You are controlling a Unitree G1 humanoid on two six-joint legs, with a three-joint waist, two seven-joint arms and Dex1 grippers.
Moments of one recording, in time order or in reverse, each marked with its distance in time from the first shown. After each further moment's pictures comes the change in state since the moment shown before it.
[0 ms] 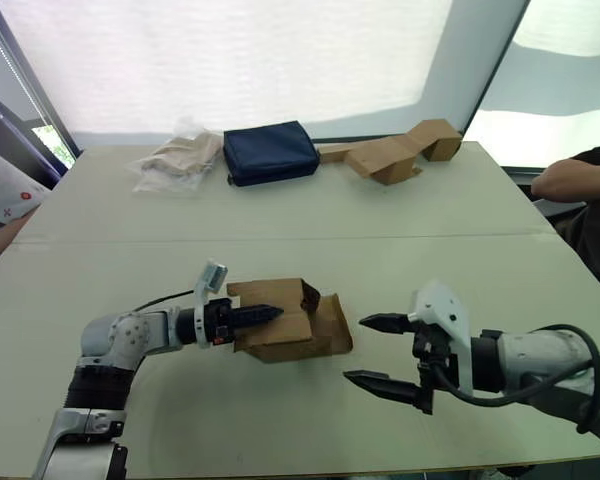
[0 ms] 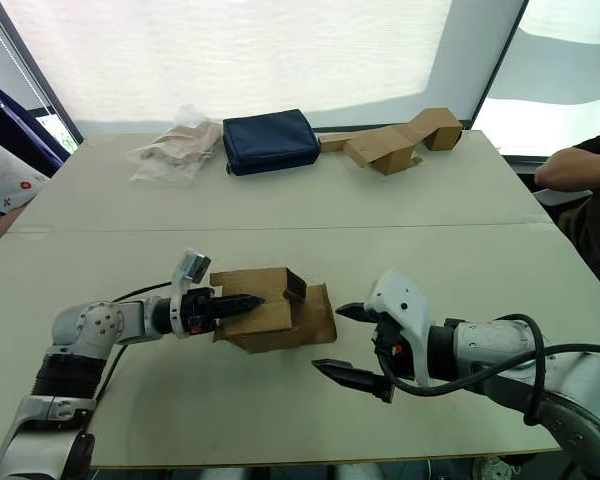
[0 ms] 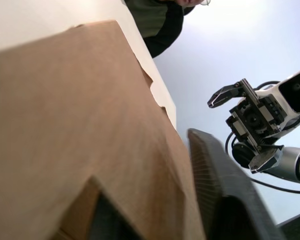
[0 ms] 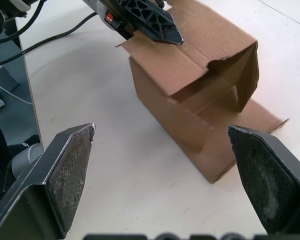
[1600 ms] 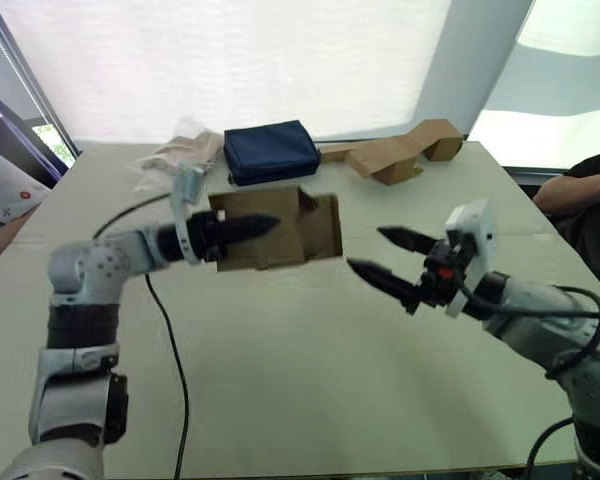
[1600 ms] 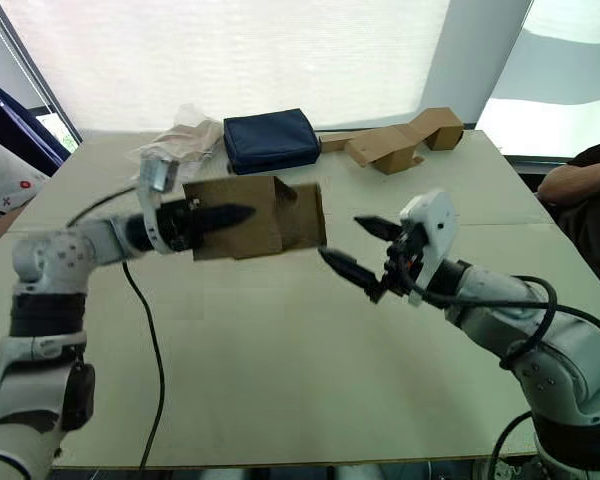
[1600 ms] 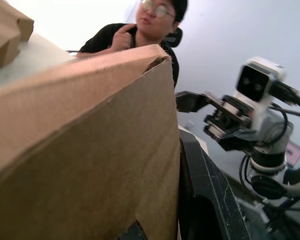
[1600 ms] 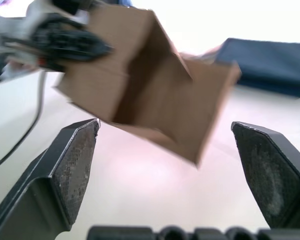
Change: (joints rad) left arm -0.416 0.117 0.071 -0.018 0.045 -0.177 -0.041; right arm -0.296 0.348 -0.075 0.266 -0.062 -0.155 -0.249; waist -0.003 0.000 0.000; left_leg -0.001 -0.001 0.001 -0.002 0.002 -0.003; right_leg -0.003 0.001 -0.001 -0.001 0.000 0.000
